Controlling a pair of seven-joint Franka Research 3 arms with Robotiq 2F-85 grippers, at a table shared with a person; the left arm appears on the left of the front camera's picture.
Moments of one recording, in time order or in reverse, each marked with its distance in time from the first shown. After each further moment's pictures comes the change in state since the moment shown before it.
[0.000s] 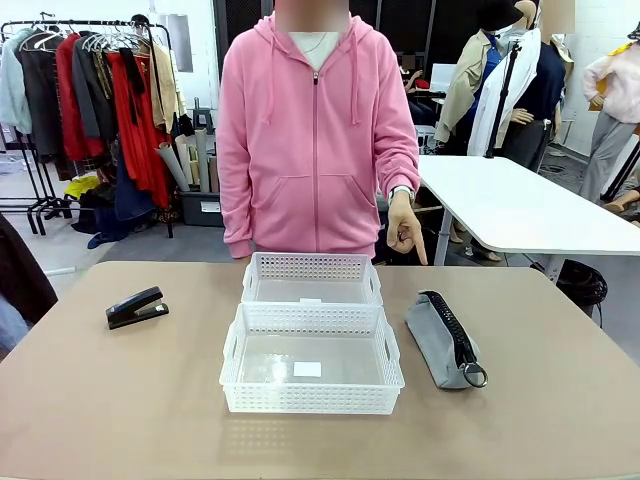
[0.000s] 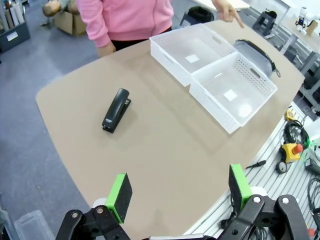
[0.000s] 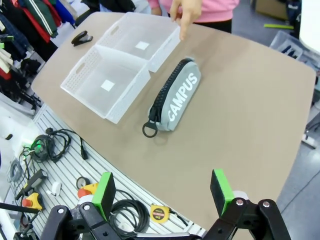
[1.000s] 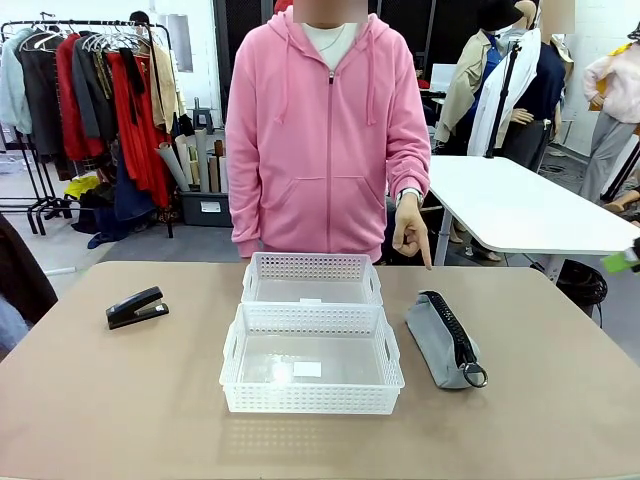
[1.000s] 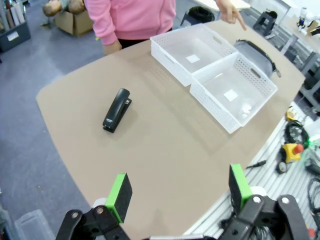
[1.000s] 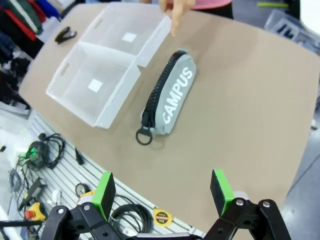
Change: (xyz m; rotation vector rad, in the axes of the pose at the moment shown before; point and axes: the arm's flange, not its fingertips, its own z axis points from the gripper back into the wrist) left arm 0.000 0.000 0.001 0.003 0.000 0.000; right arm 0.041 -0.001 -0.064 -0.053 0.112 -0.087
